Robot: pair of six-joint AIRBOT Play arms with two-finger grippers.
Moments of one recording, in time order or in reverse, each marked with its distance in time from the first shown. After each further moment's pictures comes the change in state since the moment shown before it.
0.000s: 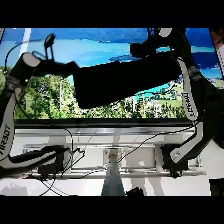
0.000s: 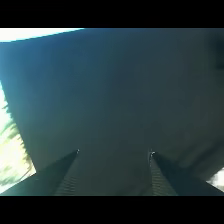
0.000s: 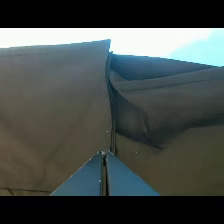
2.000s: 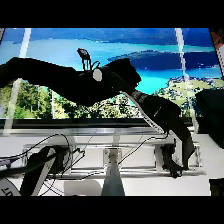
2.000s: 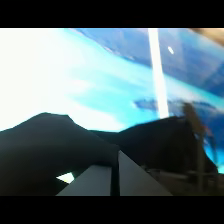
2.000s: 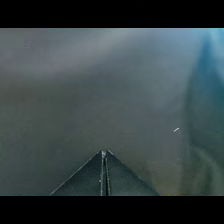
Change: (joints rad) left arm 0.361 0.635 -0.120 -0.118 -0.031 0.037; right arm 0.578 -0.204 -0.008 0.219 -0.557 0.188
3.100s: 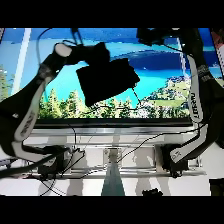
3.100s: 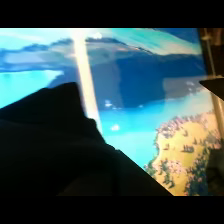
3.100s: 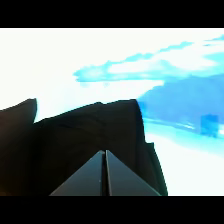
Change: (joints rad) left arm -0.750 -0.924 0.554 -0.186 0.321 -0.092; right arm -0.627 0.255 0.064 -0.248 0.473 -0.045
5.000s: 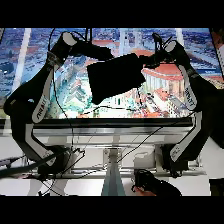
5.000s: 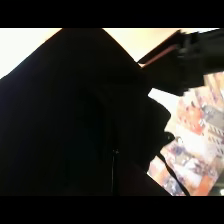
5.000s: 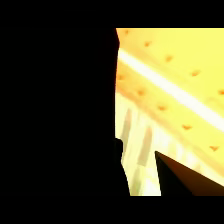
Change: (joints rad) left arm 0.057 -0.192 0.261 0.121 -0.356 0.210; right arm -0.123 -0.206 -0.239 0.194 -0.118 -0.352
